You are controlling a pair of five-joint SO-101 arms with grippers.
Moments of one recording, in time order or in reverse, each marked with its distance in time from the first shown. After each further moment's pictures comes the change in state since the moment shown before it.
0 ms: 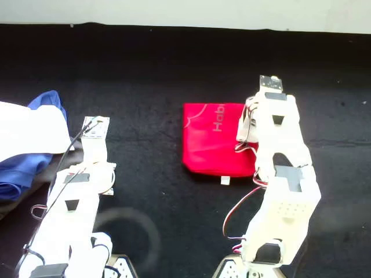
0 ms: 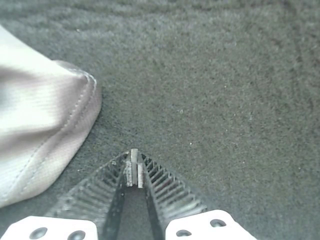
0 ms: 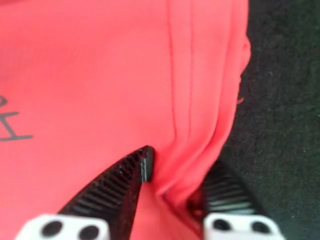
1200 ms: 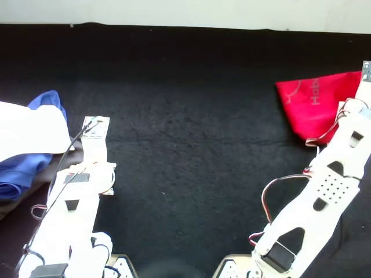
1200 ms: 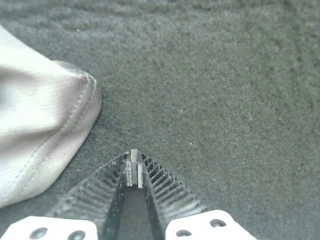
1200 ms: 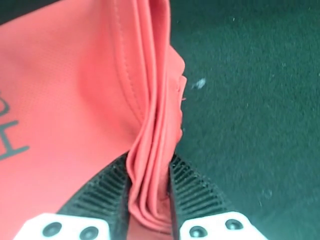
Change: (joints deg) left arm 0.0 0.0 0.0 -0.2 0.0; right arm 32.8 36.9 -56.7 -24.0 28.6
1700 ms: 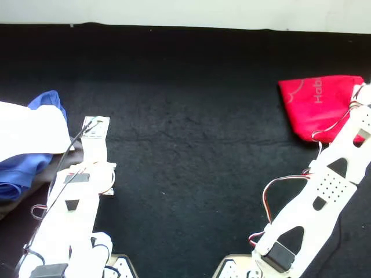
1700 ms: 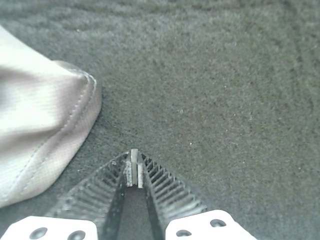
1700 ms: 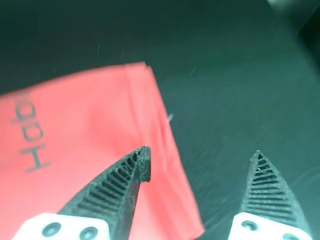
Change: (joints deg) left arm 0.0 0.0 0.0 0.0 0.0; right arm 0.0 3.8 -32.0 20.0 0.0
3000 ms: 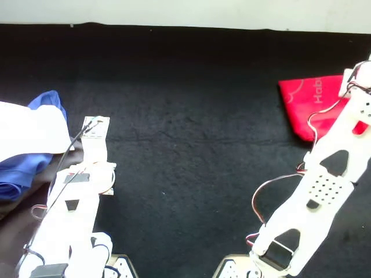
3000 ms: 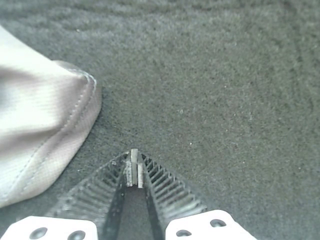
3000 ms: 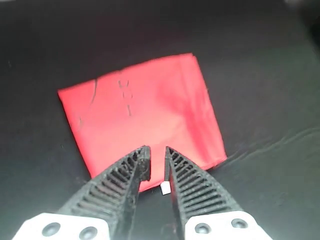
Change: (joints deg) left arm 0.0 0.0 0.0 0.0 0.0; right arm -6.2 -22.7 -6.2 35.8 -6.2
